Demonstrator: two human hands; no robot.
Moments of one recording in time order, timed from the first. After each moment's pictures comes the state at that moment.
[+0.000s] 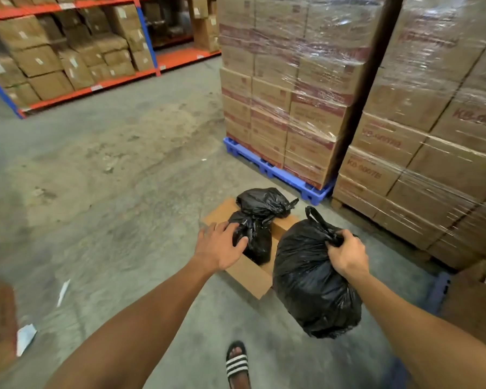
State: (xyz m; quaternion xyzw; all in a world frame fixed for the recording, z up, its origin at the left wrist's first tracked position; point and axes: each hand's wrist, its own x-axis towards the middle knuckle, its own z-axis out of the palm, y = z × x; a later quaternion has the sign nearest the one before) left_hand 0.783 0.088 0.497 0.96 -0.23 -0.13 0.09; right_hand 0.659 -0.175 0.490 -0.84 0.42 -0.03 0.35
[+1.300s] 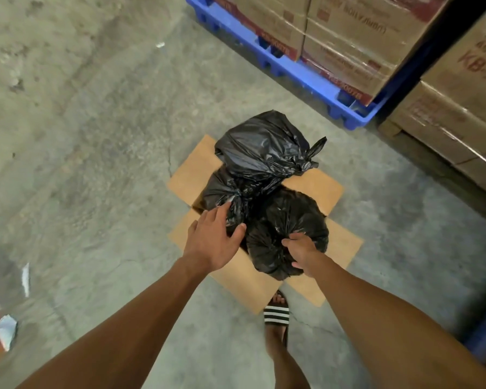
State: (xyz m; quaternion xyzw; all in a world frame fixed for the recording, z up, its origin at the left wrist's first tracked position) left_hand 1.118 -0.103 0.235 0.94 -0.13 -0.31 0.11; right_hand 1.028 -0.281 0.125 -0.54 0.54 0.33 0.56
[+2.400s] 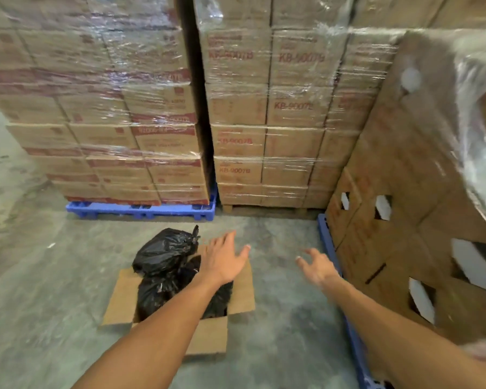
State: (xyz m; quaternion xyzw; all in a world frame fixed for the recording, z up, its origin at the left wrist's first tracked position) left_hand 0.853 -0.086 0.509 0.82 -0.51 -0.21 0.14; right_hand 0.633 -0.191 0.470 -0.68 0.63 0.01 0.37
